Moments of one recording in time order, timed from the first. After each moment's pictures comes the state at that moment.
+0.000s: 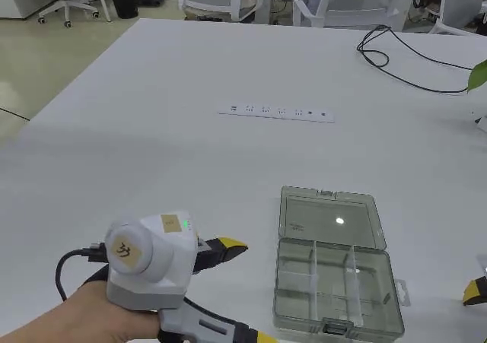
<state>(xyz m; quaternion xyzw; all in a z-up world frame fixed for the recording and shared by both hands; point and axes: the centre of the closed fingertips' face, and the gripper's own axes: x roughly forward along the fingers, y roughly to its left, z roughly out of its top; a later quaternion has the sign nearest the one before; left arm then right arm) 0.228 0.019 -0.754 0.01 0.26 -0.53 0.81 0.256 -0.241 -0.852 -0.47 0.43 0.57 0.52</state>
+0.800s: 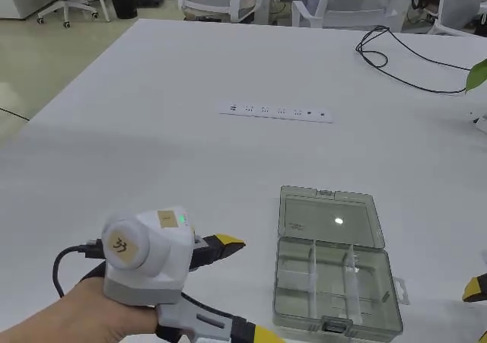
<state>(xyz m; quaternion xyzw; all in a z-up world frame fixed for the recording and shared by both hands) 0.231 0.023 -0.750 0.00 0.25 -0.53 0.81 0.263 -0.238 -0.837 -0.47 0.41 0.55 0.55</state>
